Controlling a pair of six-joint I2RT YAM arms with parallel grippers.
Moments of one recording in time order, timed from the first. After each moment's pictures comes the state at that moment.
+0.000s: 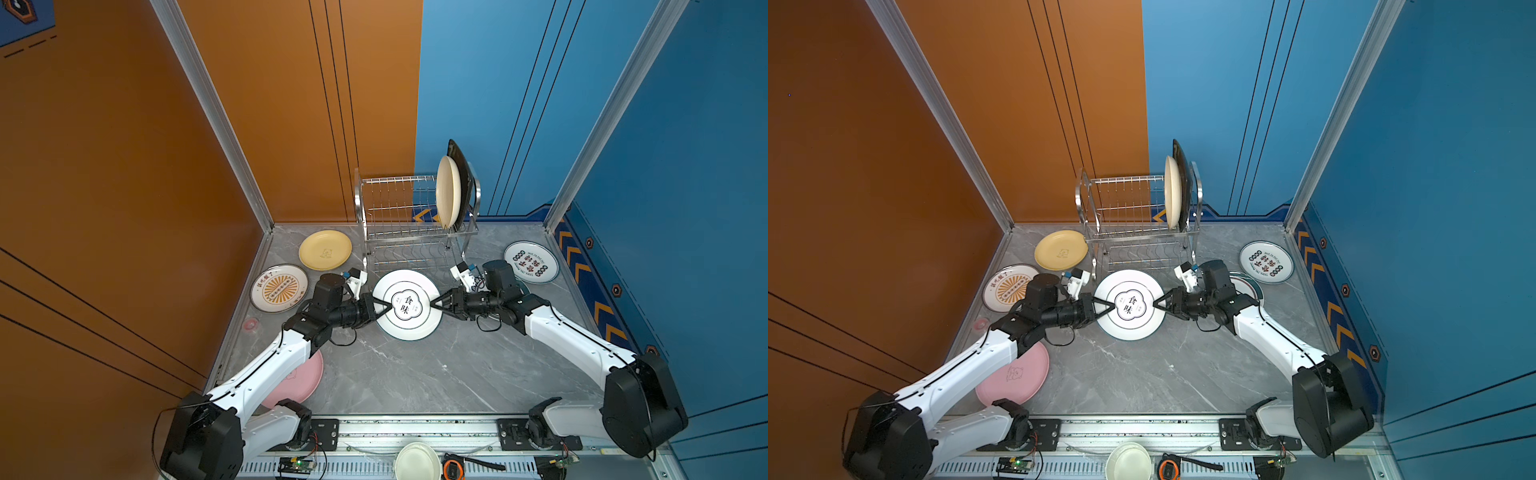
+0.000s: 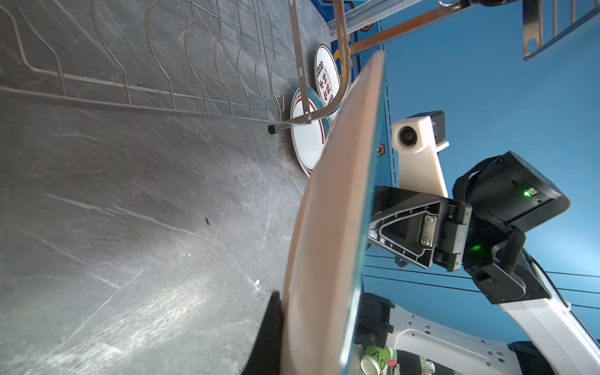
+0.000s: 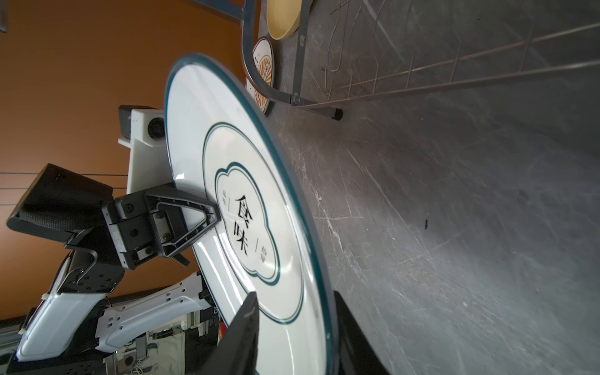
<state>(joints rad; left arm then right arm) -0.41 1.13 0.69 -0.11 0.62 -0.89 0.42 1.35 0.85 -0.16 -0.81 0.76</state>
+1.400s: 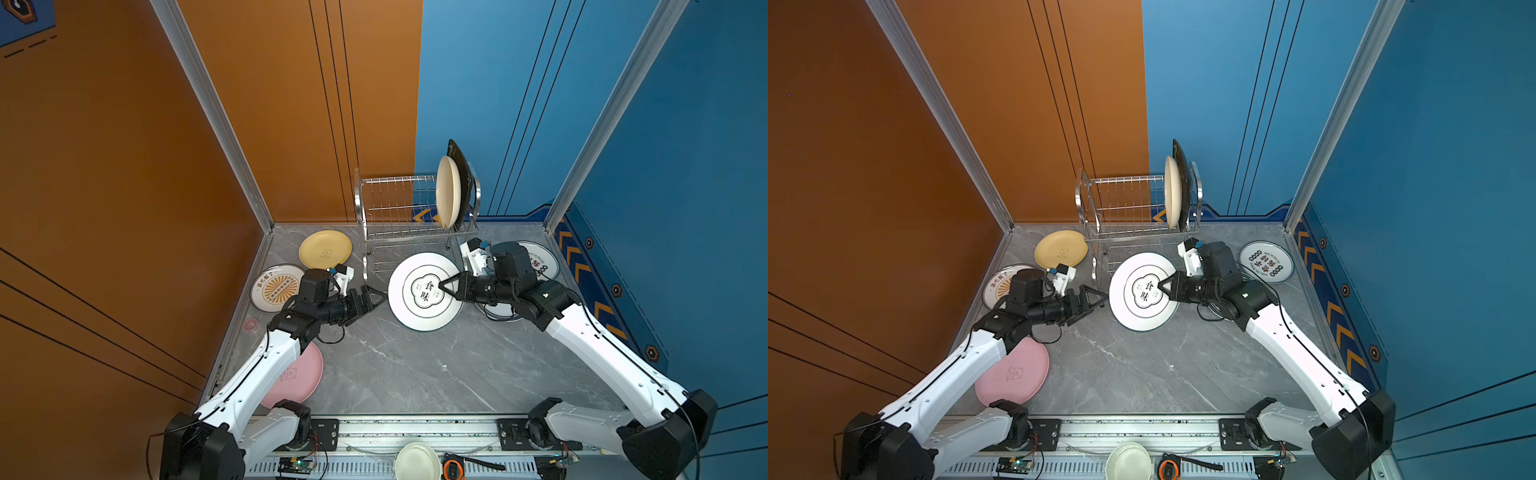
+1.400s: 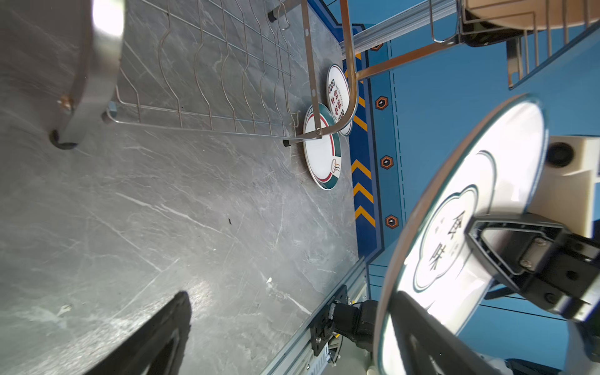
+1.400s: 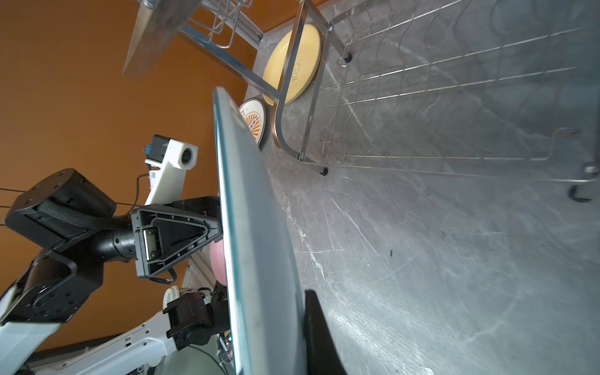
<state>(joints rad) -0.29 1.06 0.77 -0.34 0.62 -0.78 0.55 1.20 1.23 -0.66 -0.35 0.62</state>
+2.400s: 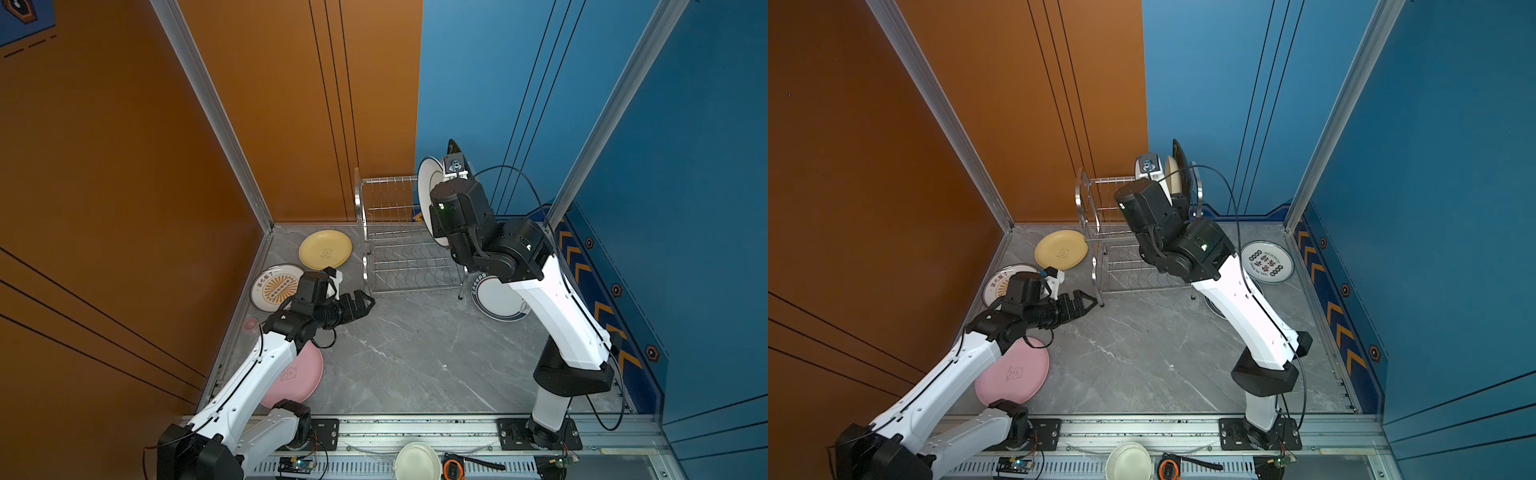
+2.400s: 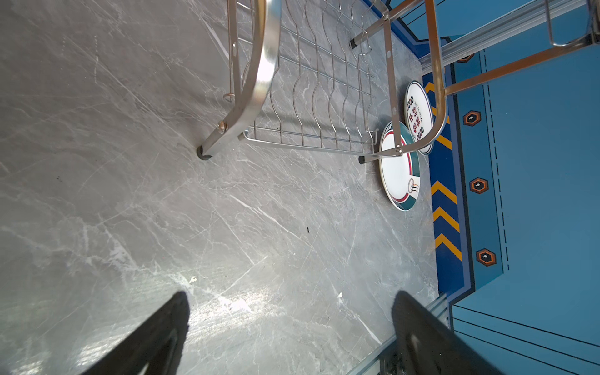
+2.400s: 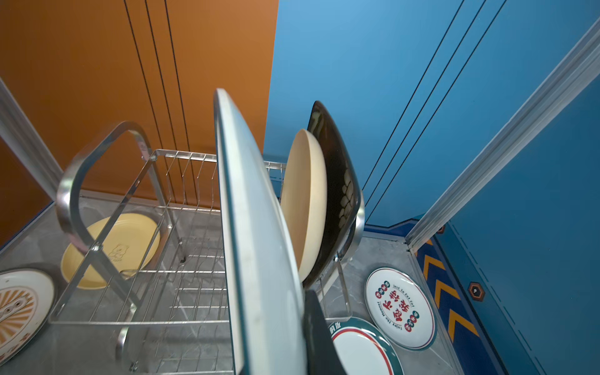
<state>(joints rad) -0.29 1.03 0.80 -0.53 0.37 -0.65 0.94 1.86 2.56 -1.12 0.96 0.15</state>
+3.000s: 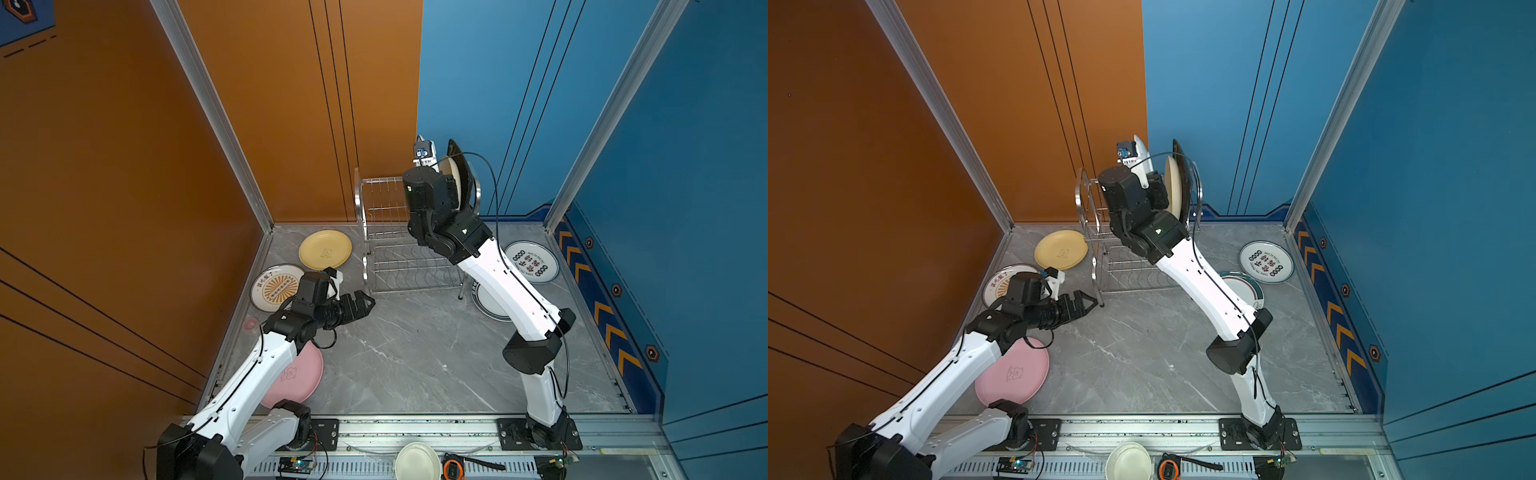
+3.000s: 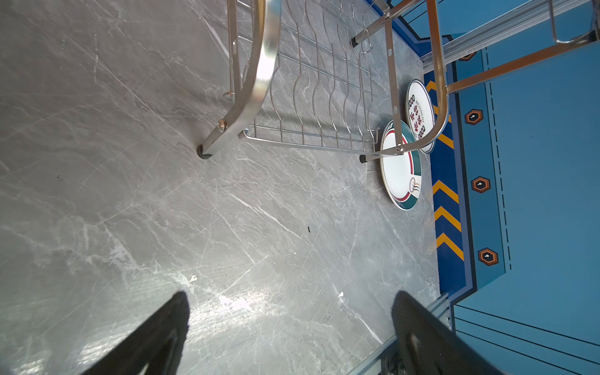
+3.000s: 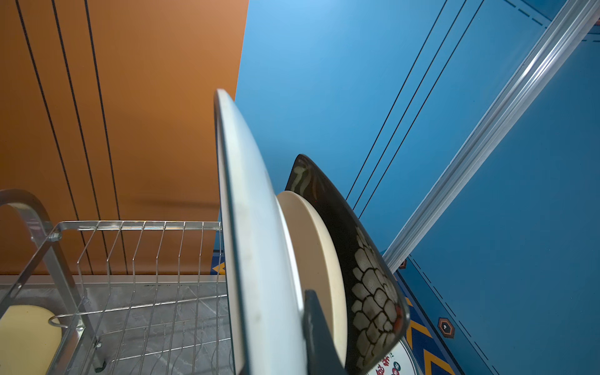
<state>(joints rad) -0.30 1.03 0.80 -0.53 0.37 -0.65 0.83 2.07 2.57 -0.68 1.09 -0.11</state>
